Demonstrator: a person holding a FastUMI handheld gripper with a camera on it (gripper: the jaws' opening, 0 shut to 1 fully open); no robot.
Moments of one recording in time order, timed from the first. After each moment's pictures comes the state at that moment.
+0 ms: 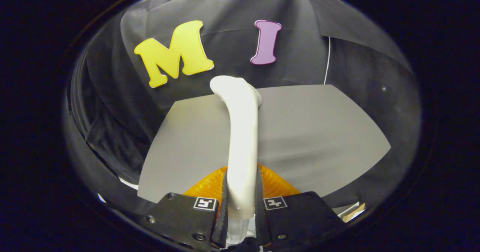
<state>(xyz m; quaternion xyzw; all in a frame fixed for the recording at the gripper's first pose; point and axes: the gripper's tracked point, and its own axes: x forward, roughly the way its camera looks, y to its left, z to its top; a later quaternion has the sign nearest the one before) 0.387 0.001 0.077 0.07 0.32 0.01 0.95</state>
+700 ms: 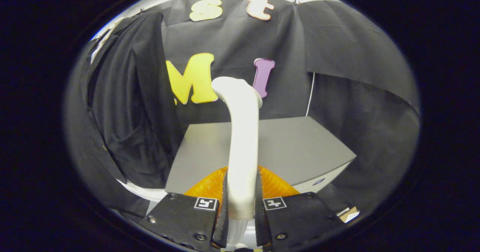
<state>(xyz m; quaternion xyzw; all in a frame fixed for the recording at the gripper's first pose) 0.295 0.034 0.175 0.01 0.18 -0.04 0.98</state>
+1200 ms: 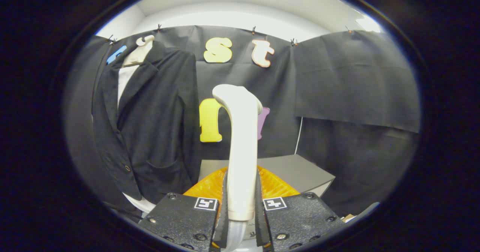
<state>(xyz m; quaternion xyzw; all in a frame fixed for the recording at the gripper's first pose) 0.211 0.107 0.259 -0.03 0.01 -0.08 1.00</state>
